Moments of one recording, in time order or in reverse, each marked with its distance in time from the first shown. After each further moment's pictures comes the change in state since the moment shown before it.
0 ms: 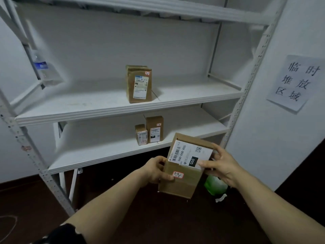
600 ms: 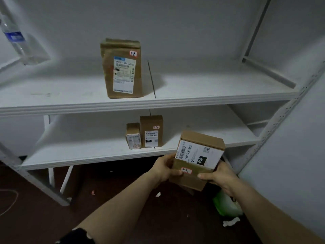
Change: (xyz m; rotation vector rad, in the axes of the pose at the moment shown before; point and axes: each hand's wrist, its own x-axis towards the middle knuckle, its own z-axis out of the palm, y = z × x) left_hand 0.276 0.035 0.029 -0.219 0.199 -0.036; right_hand 0.301 0.024 -0.079 -0.289 -0.139 0.161
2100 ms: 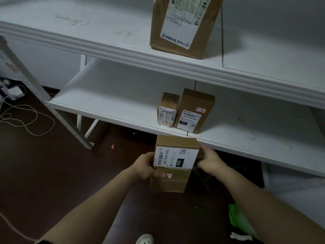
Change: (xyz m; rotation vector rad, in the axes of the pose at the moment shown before) left_hand 0.056 -0.156 -0.105 -0.167 0.256 -0.265; right_hand 0.184 0.027 0.137 -0.593 -0.416 0.001
